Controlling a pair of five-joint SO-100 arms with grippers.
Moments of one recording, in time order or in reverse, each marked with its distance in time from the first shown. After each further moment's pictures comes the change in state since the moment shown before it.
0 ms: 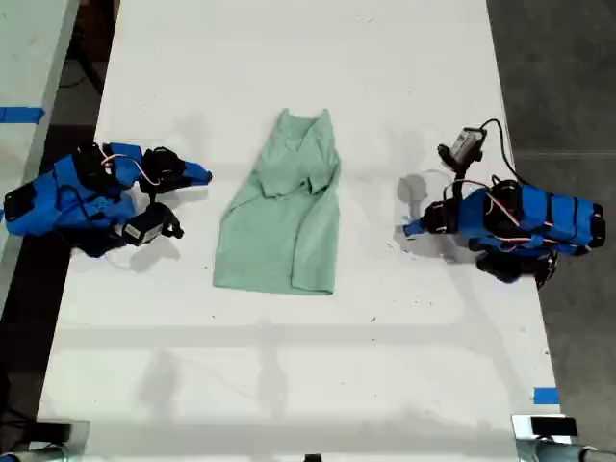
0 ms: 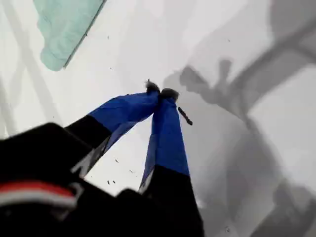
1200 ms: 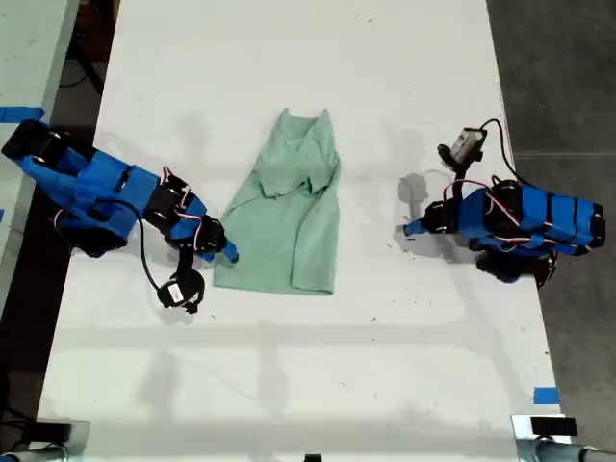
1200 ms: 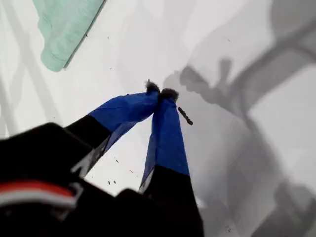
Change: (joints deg) arm 0 38.7 -91.1 -57.8 4.5 -20.2; arm 1 0.0 0.0 0.0 0.0 0.4
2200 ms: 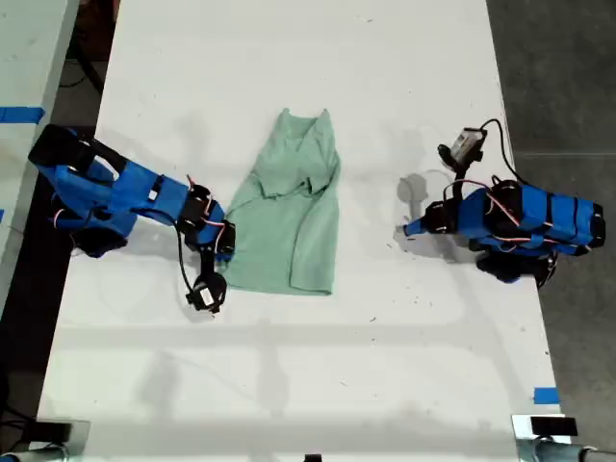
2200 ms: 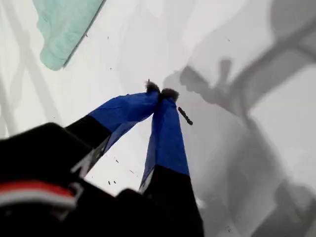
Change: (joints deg) arm 0 -3.9 -19.0 -6.4 -0.1 2.4; arm 1 0.0 0.0 0.0 0.0 0.0
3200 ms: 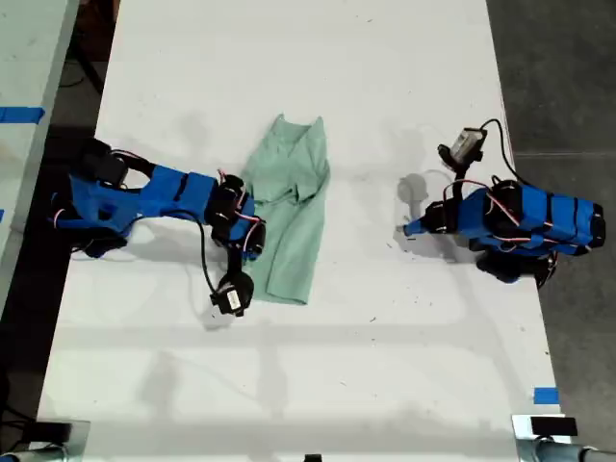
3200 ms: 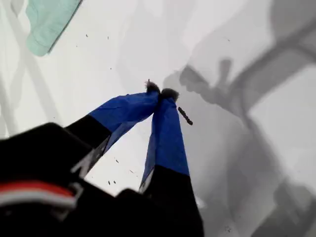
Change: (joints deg) arm 0 -0.2 -21.2 -54.1 26.0 6.1; arm 1 0.0 0.0 0.0 0.0 0.0
